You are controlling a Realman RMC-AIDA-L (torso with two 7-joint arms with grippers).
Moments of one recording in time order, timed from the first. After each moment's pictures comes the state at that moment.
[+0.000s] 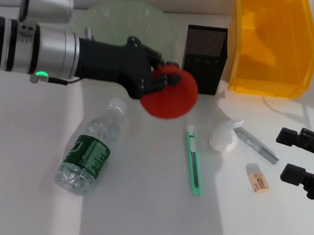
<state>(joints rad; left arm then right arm) -0.59 -2.07 1.17 0.97 1.83 1.39 -1.49 0.27 2.05 -0.54 -0.60 -1.87 -2.08 1.34</state>
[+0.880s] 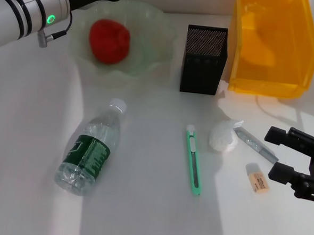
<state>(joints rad) -0.71 -2.08 1.12 0.61 1.41 0.70 -1.45 0.30 2.05 -0.54 -0.49 -1.87 -2.05 1.27</state>
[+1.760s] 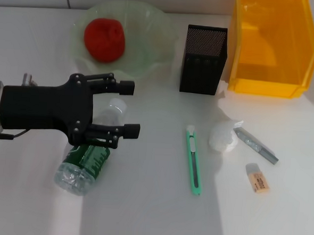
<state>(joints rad) -0.42 -2.00 1.05 0.77 1.62 1.75 -1.31 0.36 2.01 -0.30 -1.01 -1.79 -2.18 1.77</state>
